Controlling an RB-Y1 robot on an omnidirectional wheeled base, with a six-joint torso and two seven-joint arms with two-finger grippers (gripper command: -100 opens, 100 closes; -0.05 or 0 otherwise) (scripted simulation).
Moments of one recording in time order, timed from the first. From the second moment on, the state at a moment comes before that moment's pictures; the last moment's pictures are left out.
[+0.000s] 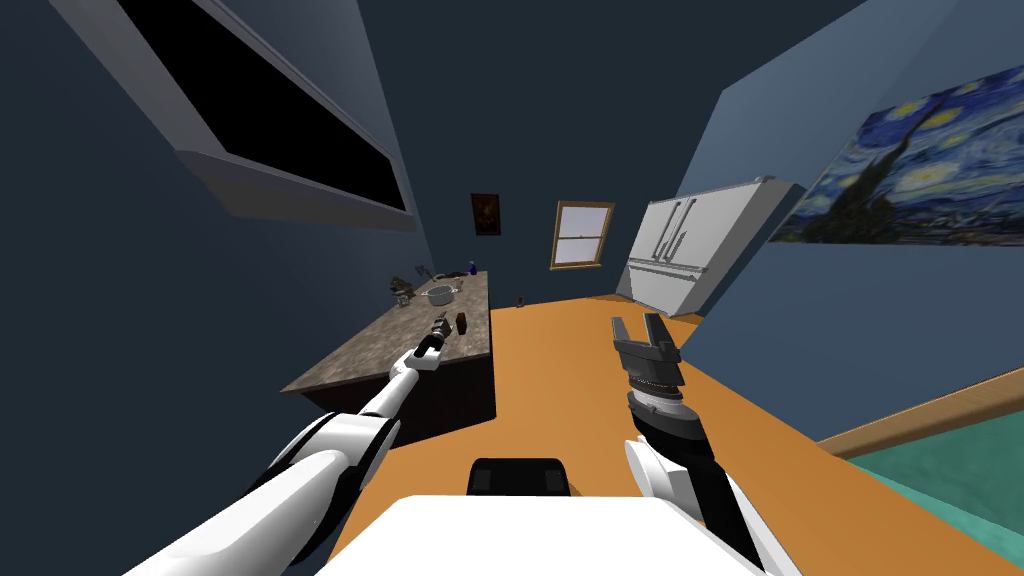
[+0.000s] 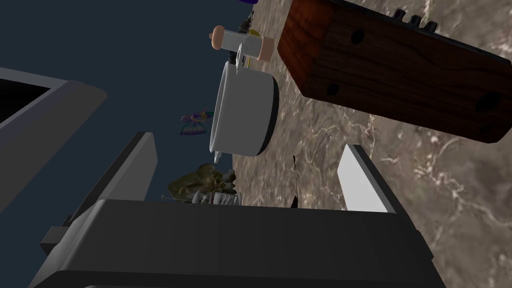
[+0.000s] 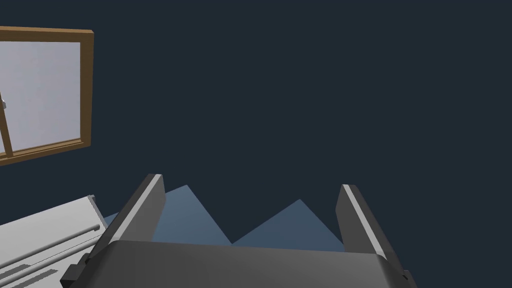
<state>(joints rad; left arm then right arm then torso) -0.55 0.46 -0.01 -0.70 0.17 -0.22 0.48 0.53 -0.04 -0.03 -2.30 0.06 -0.62 -0.06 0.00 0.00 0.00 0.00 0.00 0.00</state>
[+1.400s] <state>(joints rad) -0.38 0.38 0.04 -0.90 0.19 -0.16 0.40 0.53 -0.04 -0.03 -2.30 0.06 -0.62 -0.06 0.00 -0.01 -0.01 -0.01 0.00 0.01</state>
